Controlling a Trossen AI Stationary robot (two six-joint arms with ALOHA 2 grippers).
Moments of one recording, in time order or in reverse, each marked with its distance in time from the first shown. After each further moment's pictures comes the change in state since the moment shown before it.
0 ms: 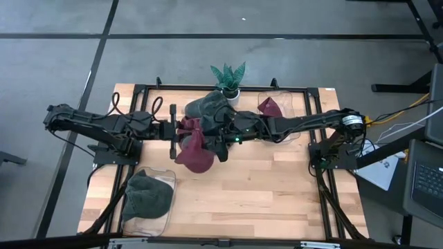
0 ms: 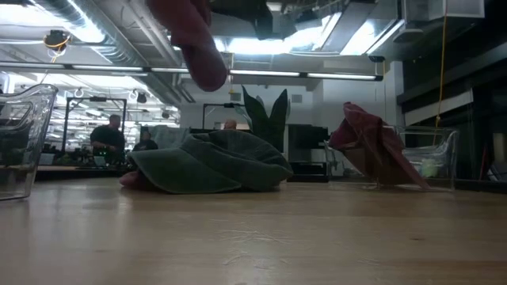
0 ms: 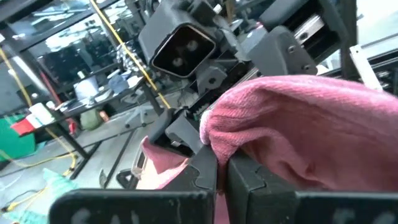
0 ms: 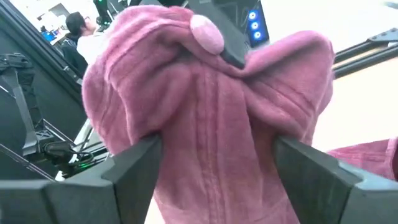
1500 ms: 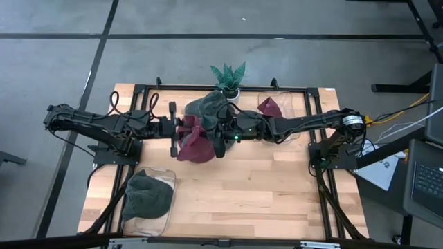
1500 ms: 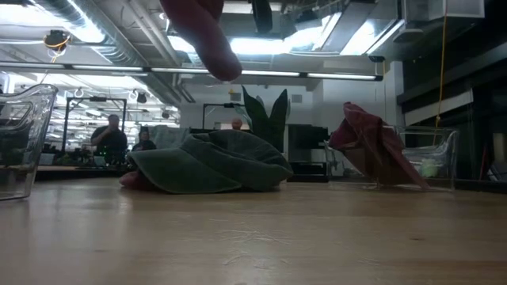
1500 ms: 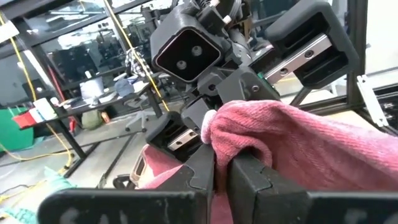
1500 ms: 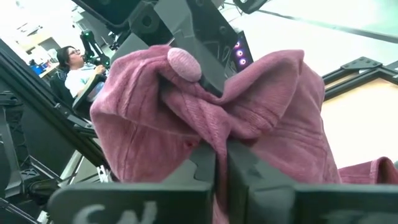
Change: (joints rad) left arm 0.000 0.001 -0.001 0.068 0.003 -0.080; right arm 0.001 -0.003 0.000 0.081 0.116 0.029
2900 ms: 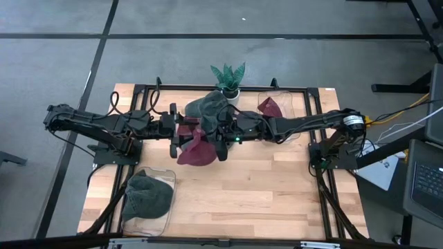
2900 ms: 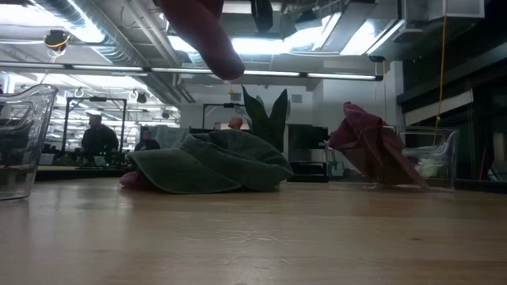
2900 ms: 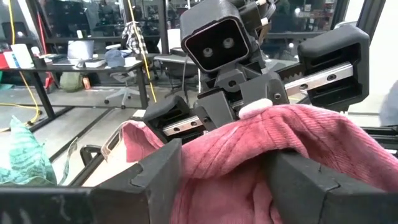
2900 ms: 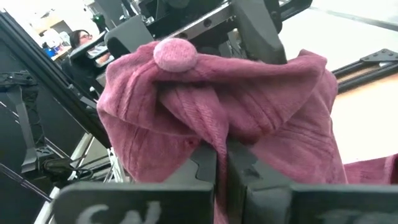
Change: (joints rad) left arm 0.000 0.000 0.000 -0.014 0.002 -0.299; right arm 0.004 -0.014 0.000 -0.038 -0.065 -0.027
